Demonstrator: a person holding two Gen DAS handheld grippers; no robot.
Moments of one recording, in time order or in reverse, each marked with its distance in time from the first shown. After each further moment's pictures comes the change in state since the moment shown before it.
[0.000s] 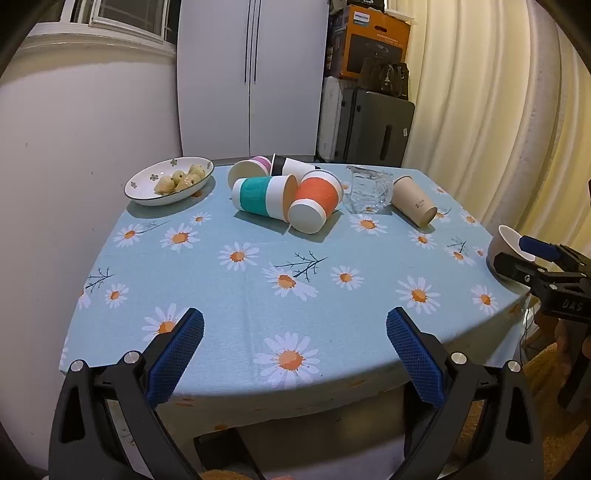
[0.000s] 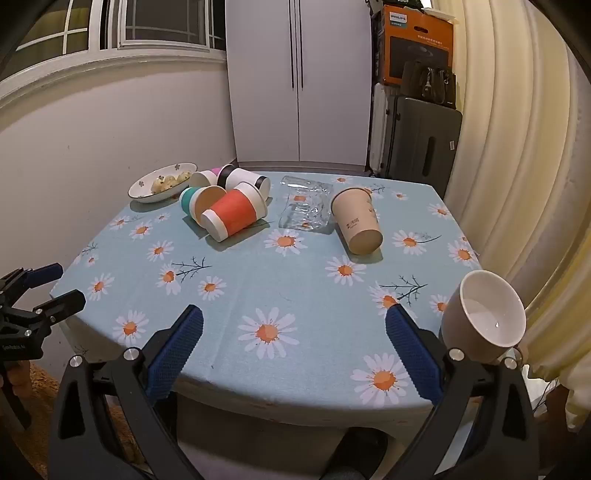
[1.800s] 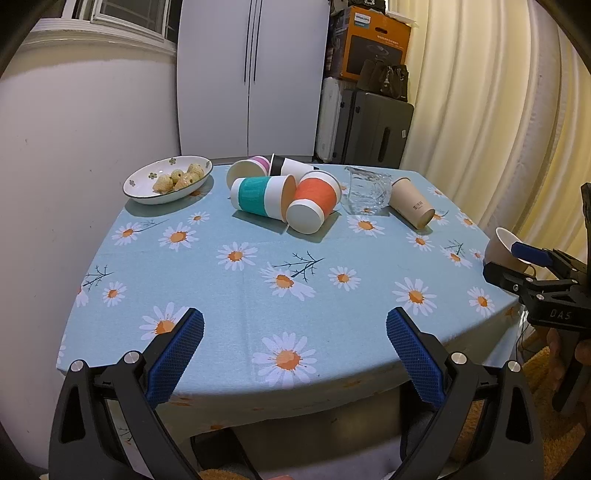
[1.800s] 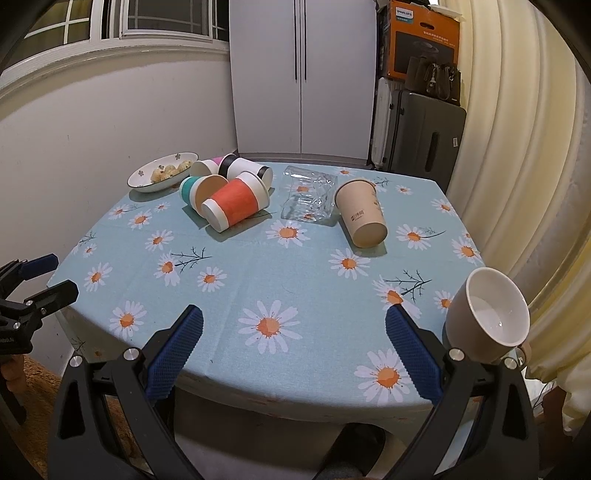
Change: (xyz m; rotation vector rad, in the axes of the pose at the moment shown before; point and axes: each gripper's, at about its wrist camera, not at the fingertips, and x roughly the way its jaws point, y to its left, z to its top) left arm -0.002 0.001 0.000 -0.013 -0.004 -0.007; right arm 0.009 0.005 -0.004 -0.016 0.027 -0.001
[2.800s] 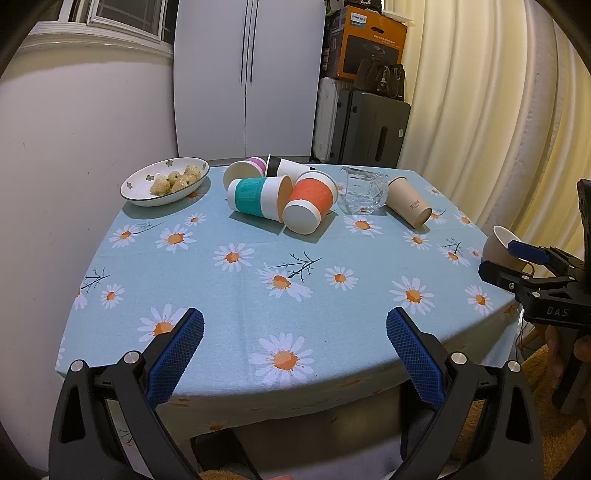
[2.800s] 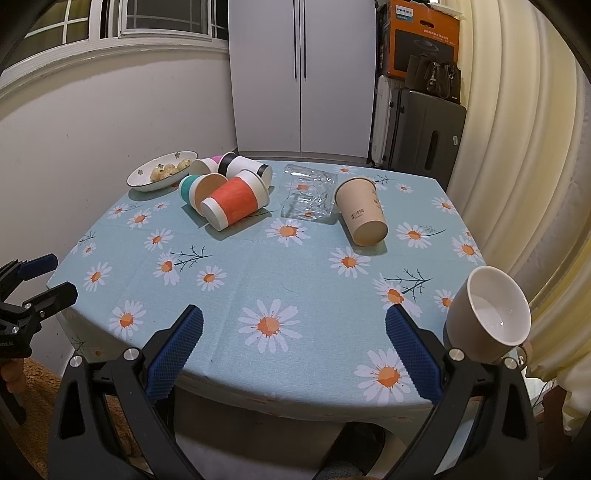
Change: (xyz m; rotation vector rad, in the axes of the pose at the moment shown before) left arm -0.001 -0.003 0.001 0.008 0.002 -0.007; right arm 0.001 -0.001 -0.001 -0.002 0.008 0.002
